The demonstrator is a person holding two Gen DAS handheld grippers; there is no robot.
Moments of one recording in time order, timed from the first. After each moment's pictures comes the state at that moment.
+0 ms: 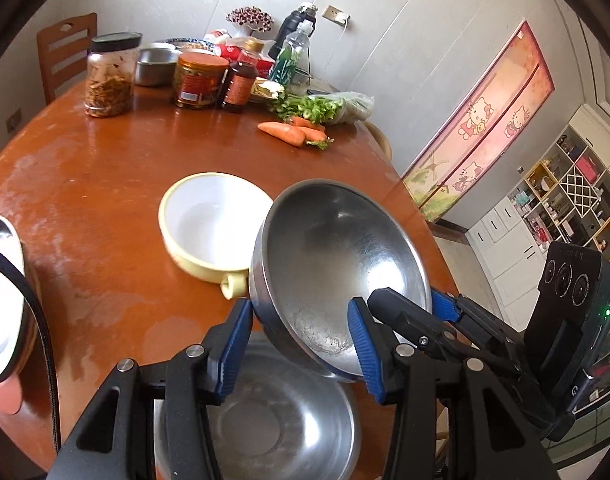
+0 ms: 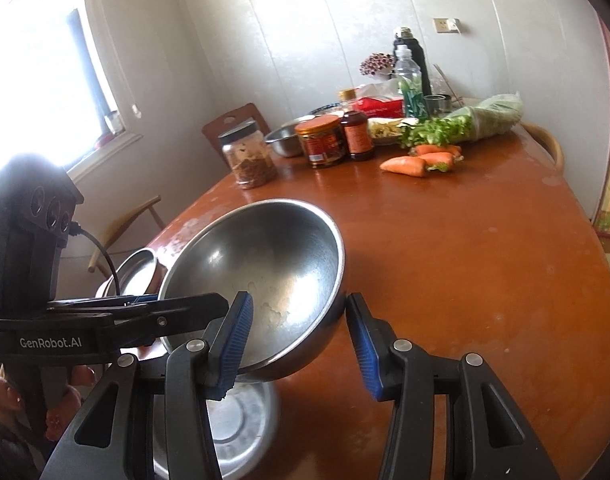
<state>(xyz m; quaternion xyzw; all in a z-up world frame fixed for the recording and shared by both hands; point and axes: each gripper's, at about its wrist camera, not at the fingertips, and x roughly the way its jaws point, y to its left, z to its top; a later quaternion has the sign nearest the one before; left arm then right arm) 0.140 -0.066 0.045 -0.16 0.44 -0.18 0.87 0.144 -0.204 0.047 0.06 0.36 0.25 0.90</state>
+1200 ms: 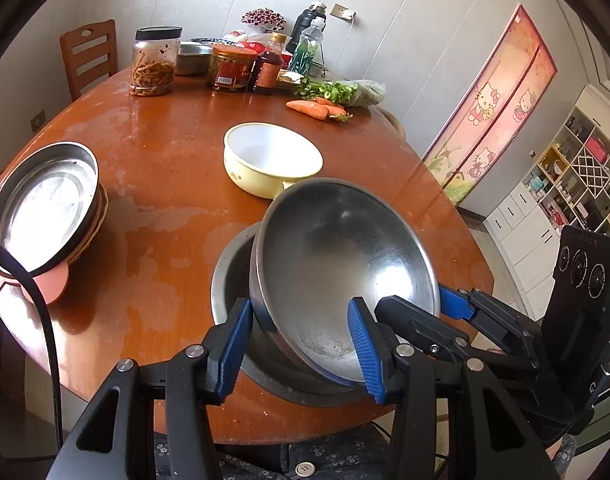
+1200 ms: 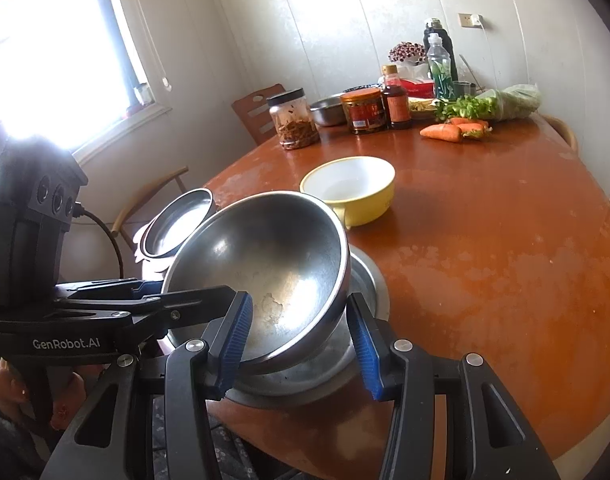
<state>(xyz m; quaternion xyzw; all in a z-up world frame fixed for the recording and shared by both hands) 0.053 -0.039 0.018 -0.13 0.44 -0.15 0.88 0.059 -0.163 0.020 0.04 0.37 0.28 0.89</state>
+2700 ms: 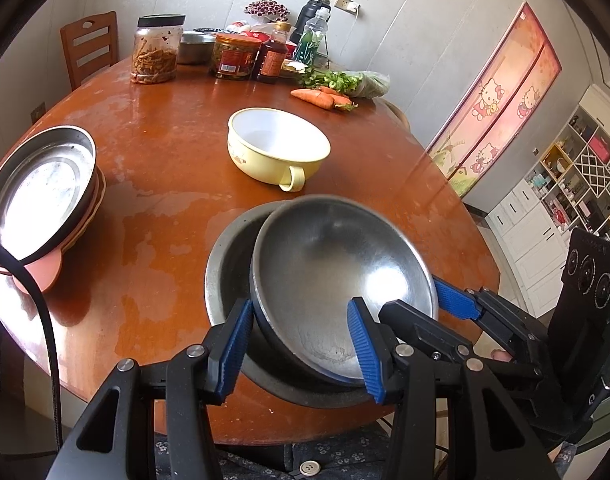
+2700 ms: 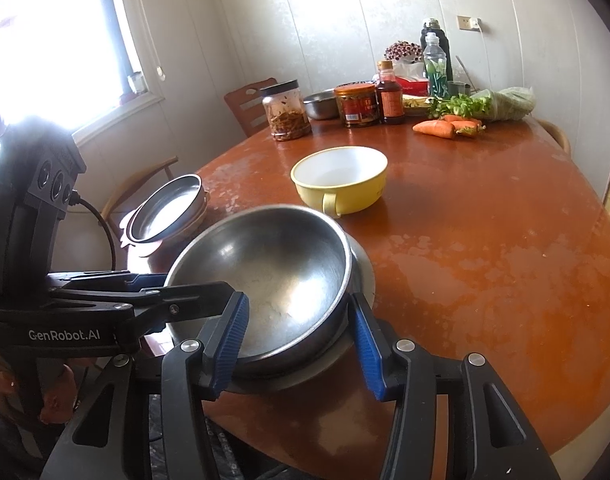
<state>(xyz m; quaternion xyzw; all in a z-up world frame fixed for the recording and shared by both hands) 0.059 -0.038 0.004 -0.13 0.45 -0.15 0.87 0.050 -0.162 0.011 0.02 0.37 0.26 0.89</state>
